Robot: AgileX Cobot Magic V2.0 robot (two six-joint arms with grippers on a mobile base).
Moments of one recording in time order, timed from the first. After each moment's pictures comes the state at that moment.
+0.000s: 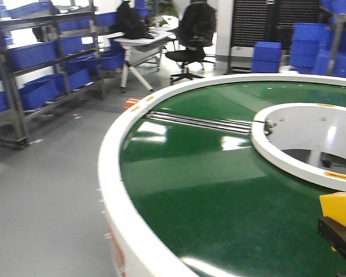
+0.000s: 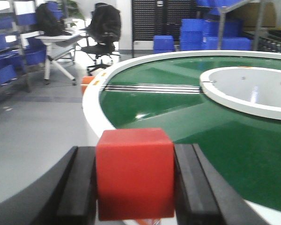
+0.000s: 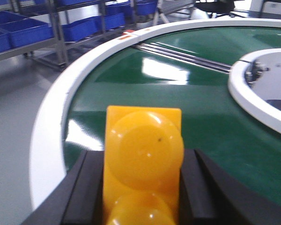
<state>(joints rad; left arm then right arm) -0.20 0.44 -0.56 -0.26 0.26 0.24 0.27 0.70 -0.62 0.03 0.24 -0.05</state>
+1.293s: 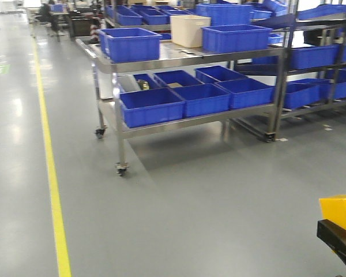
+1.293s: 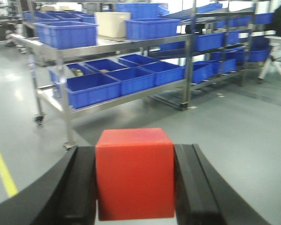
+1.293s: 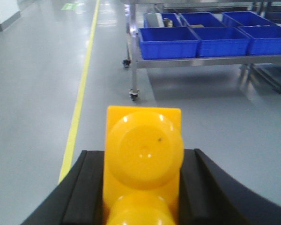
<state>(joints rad) -0.20 0.44 -0.56 -0.26 0.26 0.24 0.27 0.70 -0.62 0.03 0.26 -0.05</state>
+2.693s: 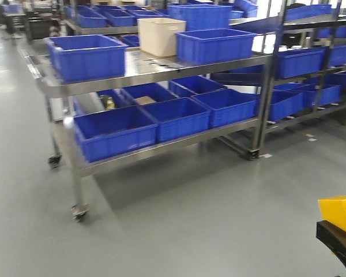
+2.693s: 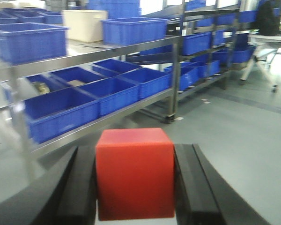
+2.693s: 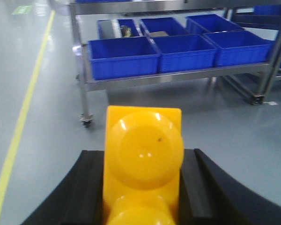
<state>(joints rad) -0.20 0.44 -0.56 -0.26 0.27 0.24 0.27 0.70 -0.62 0.03 0.26 -0.05</state>
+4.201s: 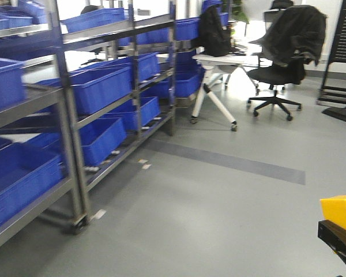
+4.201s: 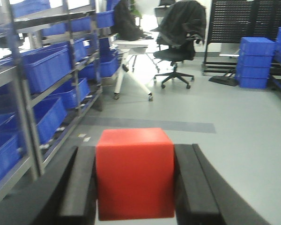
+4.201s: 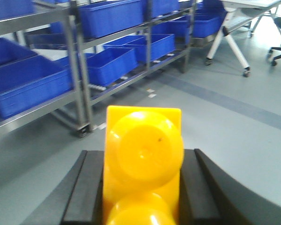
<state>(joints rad) -0.20 0.44 -0.56 -0.26 0.28 0.24 0.27 0.70 -0.62 0.03 0.26 -0.05</state>
